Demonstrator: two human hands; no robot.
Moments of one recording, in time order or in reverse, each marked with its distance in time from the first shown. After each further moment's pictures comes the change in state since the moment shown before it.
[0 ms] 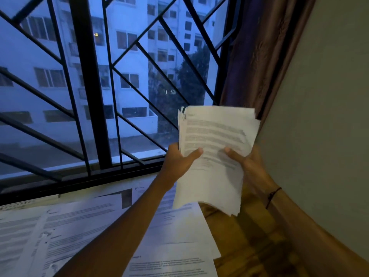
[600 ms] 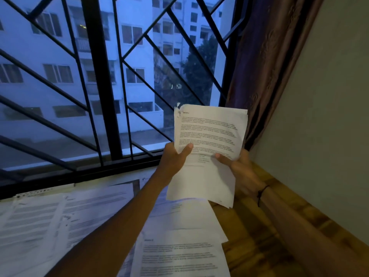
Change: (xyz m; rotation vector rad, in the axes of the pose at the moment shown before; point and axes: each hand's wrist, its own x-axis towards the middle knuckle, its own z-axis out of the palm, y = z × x) left_hand -0.012 -0.019 -0.032 0.068 0.069 -0.077; right_hand -0.014 0.038 0.028 0.069 -0.054 0.117
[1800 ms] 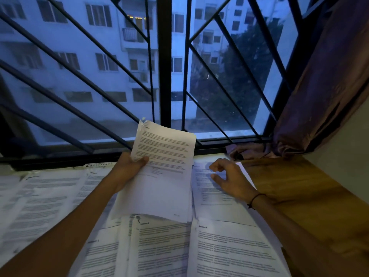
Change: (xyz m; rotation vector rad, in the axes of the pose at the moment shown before) left_hand -0.074 -0.047 -0.259 0.251 0.297 -0.341; right_hand 0.035 0.155 0.088 -0.948 -0.423 -0.319
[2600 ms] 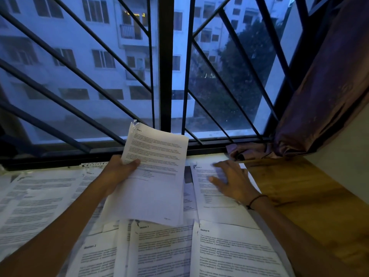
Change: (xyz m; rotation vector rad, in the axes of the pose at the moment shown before) left_hand 0.014 -0.027 -0.022 -0.024 -0.019 -0.070; right_hand -0.006 -0.002 0.000 -0.296 -0.087 0.181
